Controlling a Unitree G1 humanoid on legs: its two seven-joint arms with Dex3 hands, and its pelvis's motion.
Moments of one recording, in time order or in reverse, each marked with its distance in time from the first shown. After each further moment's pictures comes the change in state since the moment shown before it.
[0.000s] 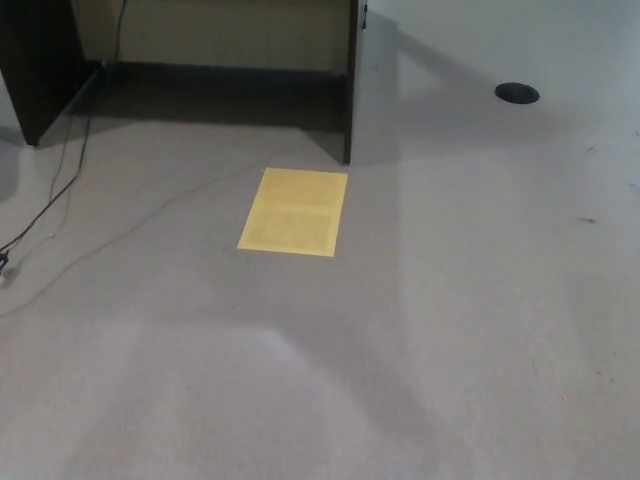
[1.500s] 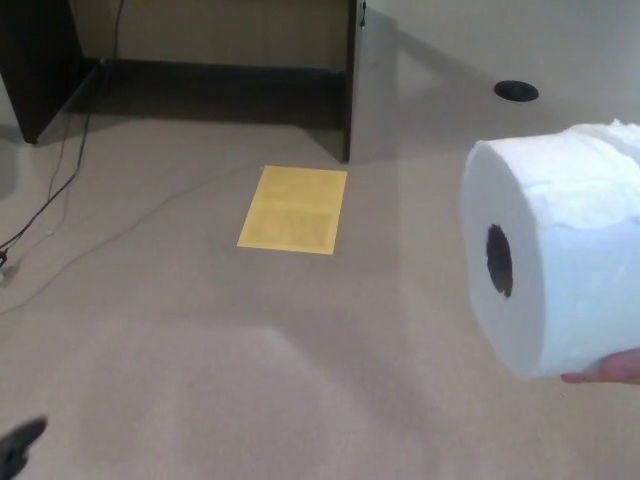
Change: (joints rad) left_arm -0.008 0.013 0.085 -0.630 -0.086 -0.222 -0.061; right_arm -0.023 -0.022 0.033 0.071 -0.037 -0.097 -0.007
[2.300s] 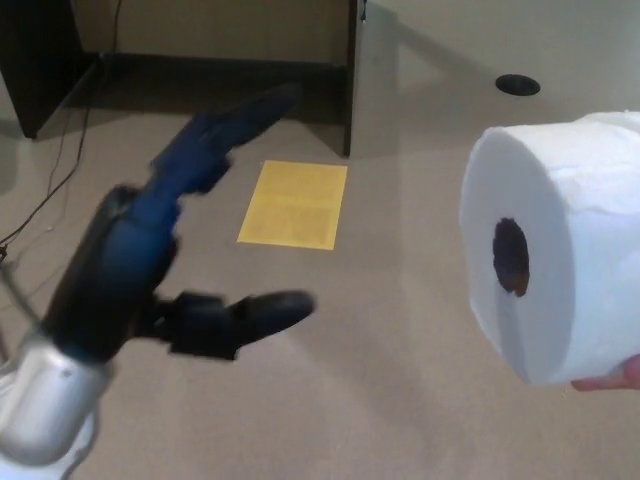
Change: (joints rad) left_arm -0.566 -0.078 -0.245 -0.659 0.040 0.315 -0.081; right_arm -0.026 0.000 -0.001 -0.002 0.001 -0.005 0.000
